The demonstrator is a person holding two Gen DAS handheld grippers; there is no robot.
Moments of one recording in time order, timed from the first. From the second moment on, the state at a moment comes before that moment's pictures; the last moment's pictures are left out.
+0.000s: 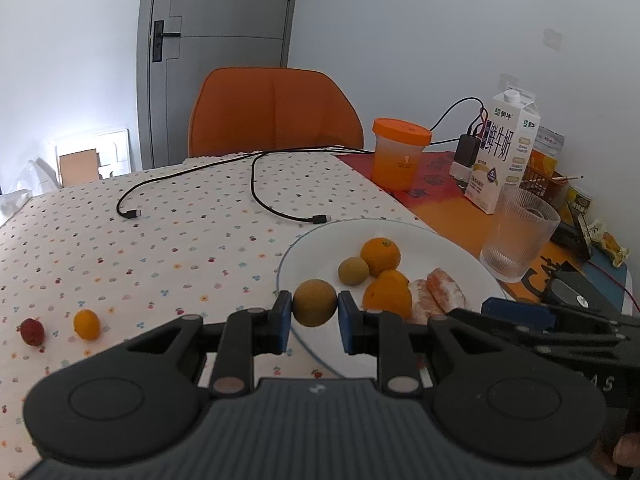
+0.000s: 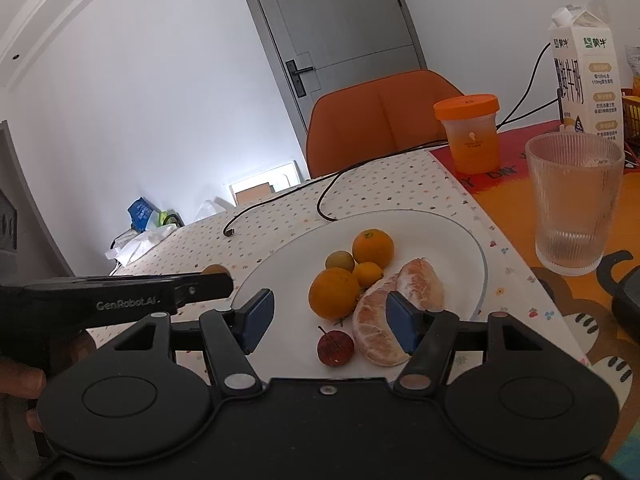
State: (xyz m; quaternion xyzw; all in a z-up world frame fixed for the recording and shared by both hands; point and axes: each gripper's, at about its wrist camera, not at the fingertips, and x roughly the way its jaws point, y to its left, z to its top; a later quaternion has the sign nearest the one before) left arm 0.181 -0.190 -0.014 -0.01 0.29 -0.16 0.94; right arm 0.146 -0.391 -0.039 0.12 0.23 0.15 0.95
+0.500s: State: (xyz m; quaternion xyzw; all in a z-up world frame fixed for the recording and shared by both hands) left arm 0.178 -0.156 -0.011 -0.03 0.29 -0.12 0.95; right arm 0.149 -0.391 -0.044 0.13 0.23 0.16 0.95
